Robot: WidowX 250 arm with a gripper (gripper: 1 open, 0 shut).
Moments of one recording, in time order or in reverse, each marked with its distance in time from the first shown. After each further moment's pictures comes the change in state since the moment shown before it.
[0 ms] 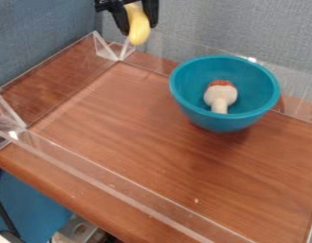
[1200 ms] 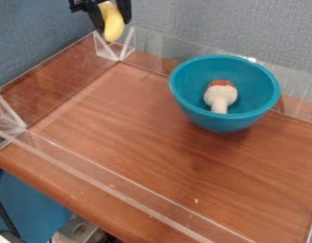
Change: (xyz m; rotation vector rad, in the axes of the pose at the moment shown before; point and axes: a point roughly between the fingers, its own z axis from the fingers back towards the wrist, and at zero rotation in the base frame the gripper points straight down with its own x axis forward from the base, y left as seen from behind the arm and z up) arm 0.039 0.025 -0.002 -0.057 -0.063 -0.002
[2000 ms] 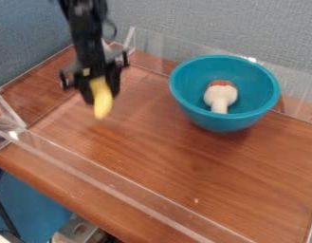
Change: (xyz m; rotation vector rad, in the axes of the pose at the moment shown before) arm -0.046 0.063 -0.095 0.131 -0.078 0.121
